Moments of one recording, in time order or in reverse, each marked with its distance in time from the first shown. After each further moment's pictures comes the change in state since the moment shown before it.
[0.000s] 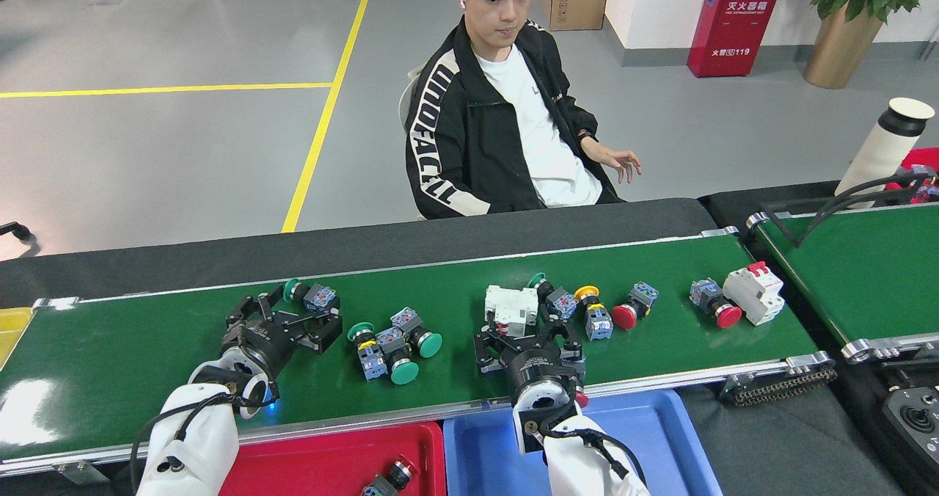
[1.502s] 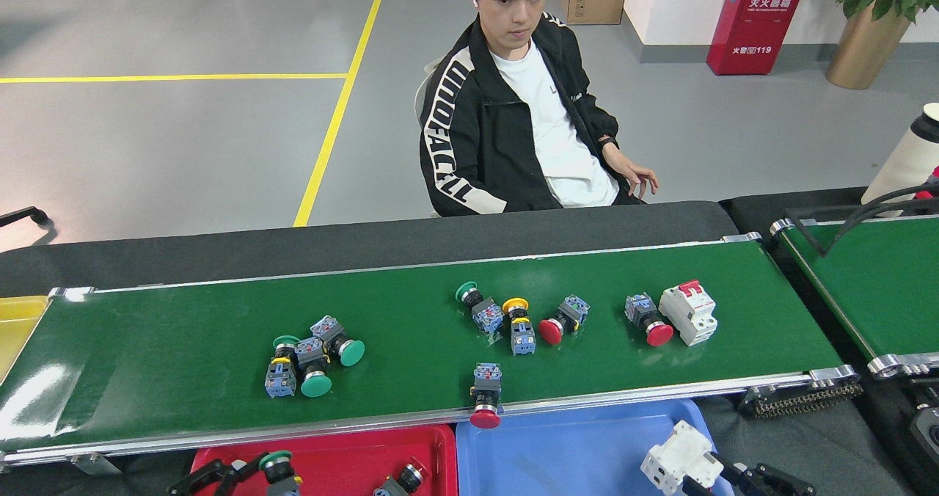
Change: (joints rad) left arm 0.852 0.161 0.193 -0.899 -0.009 -0.506 0.155; right arm 0.819 -0.487 -0.768 -0.673 -0.249 -1.109 0.073
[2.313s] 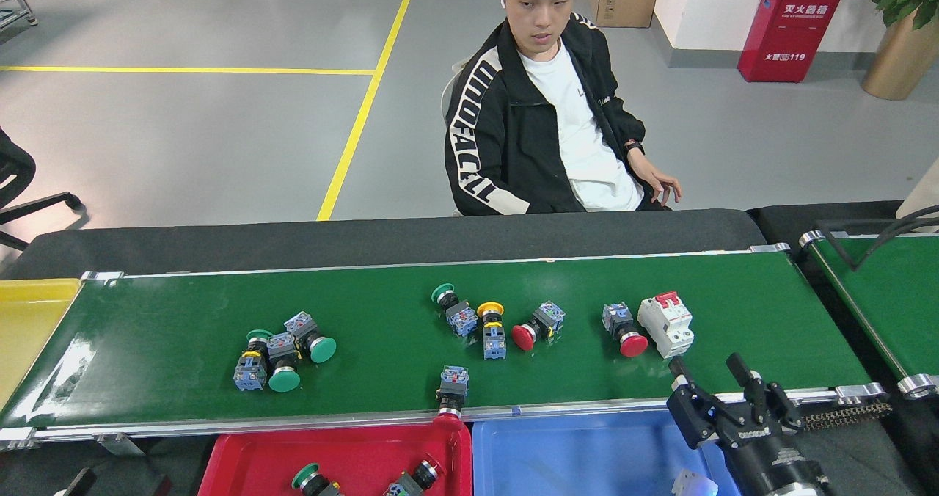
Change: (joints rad) left arm -0.019 -0.259 0.567 0.081 0.107 0.163 -0.193; right arm -0.134 0.429 -0.087 -0.070 0.299 0.436 0.011
